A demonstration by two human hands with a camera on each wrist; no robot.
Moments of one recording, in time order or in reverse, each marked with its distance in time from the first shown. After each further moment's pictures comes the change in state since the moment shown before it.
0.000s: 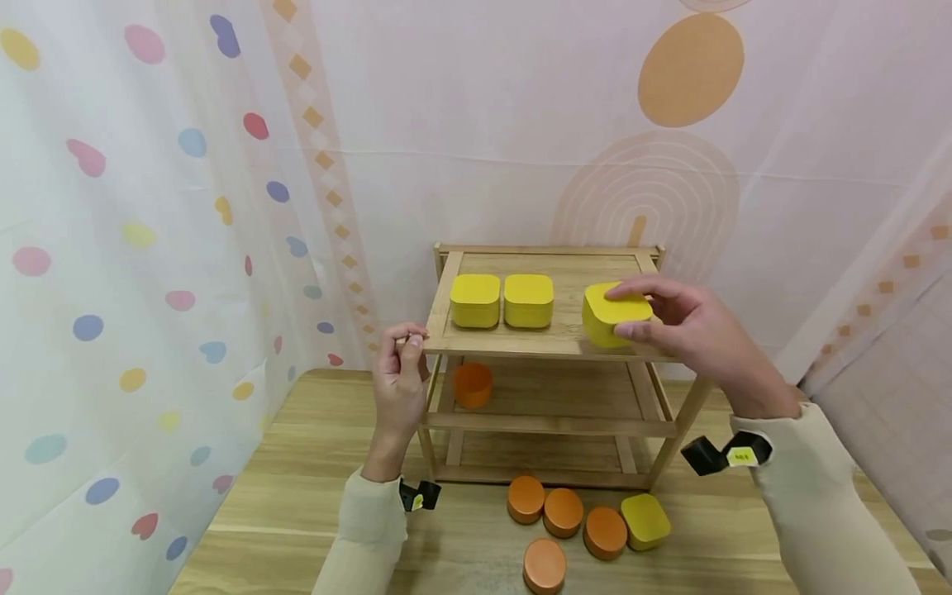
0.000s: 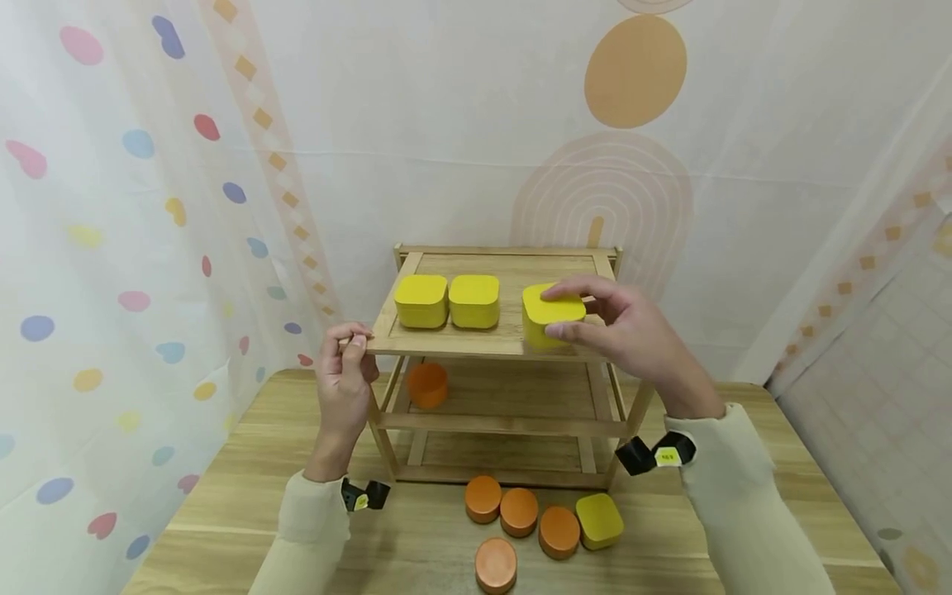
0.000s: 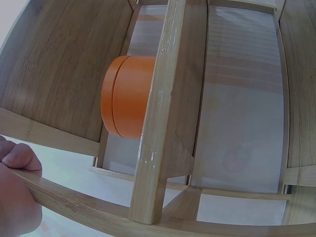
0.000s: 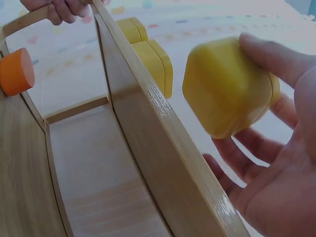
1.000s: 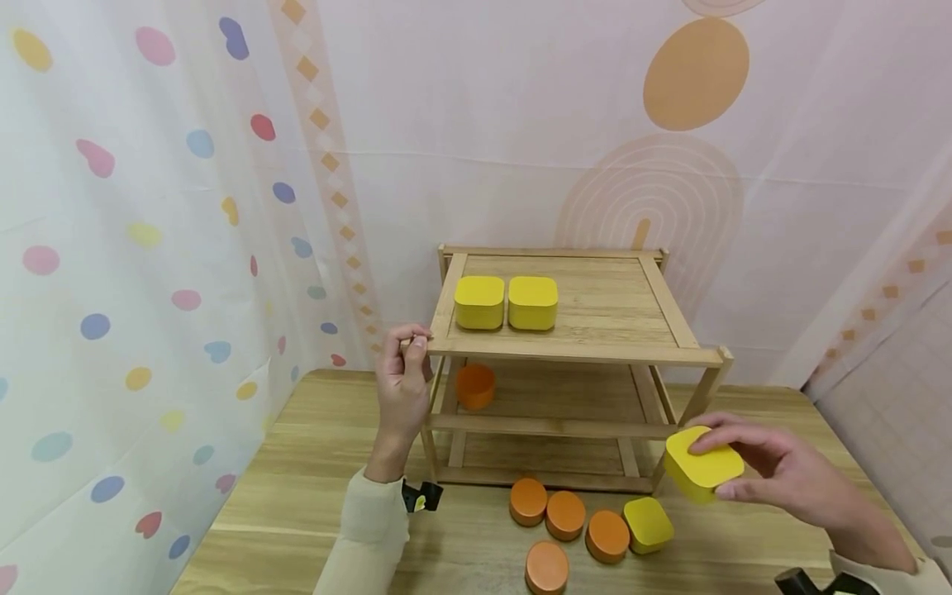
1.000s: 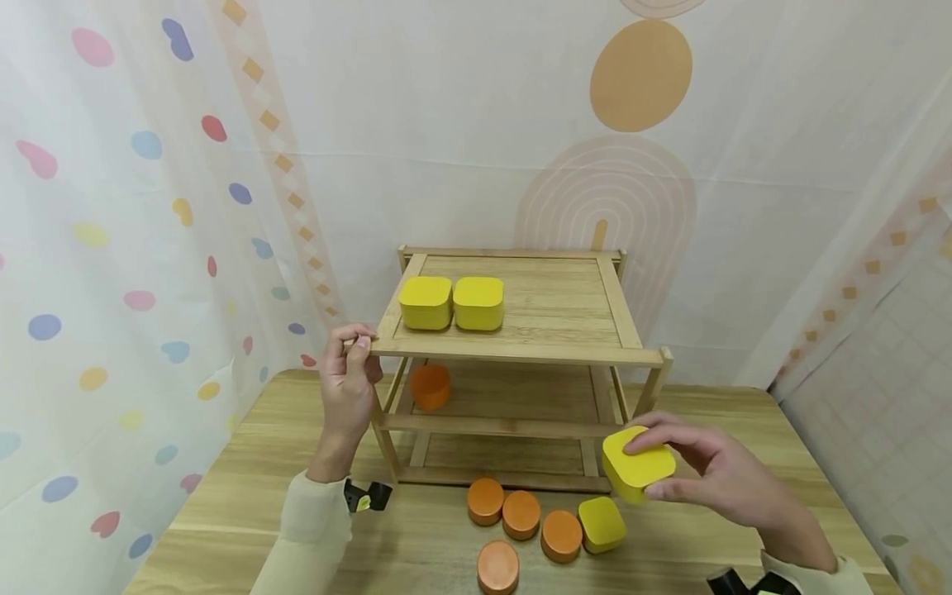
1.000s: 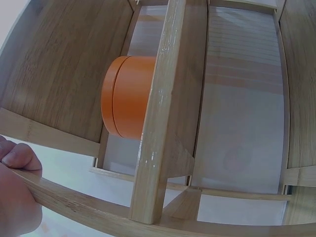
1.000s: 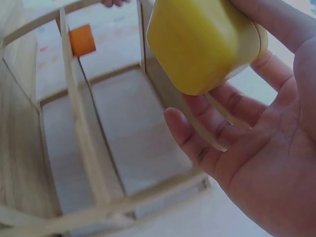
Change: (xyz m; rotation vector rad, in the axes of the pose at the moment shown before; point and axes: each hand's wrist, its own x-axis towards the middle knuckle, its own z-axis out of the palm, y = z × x) left_hand 0.000 -0.002 0.003 -0.002 -0.014 0.022; right_hand -0.134 0.078 -0.029 0.181 -0.314 -0.263
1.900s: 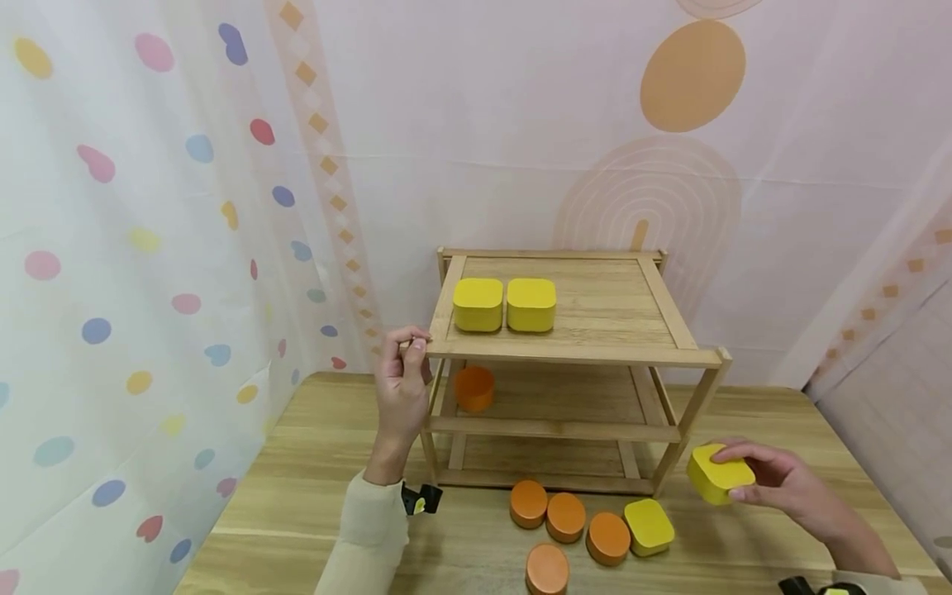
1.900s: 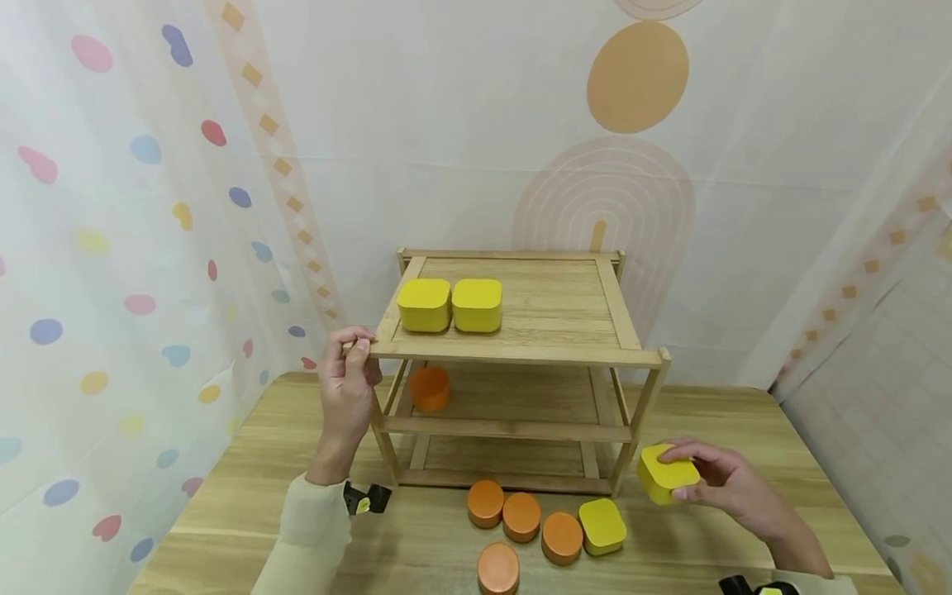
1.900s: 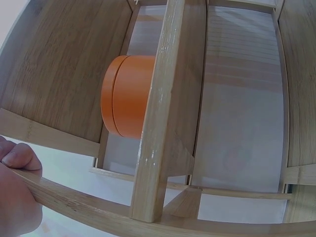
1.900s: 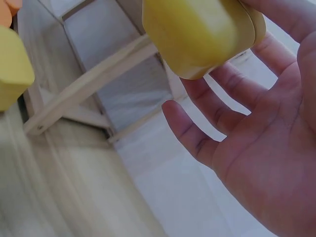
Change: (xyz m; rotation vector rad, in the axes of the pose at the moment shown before) left_hand -0.001 0.001 -0.001 0.002 -0.004 -0.017; right_hand -0.066 0.055 -0.016 0.106 0.124 0.219
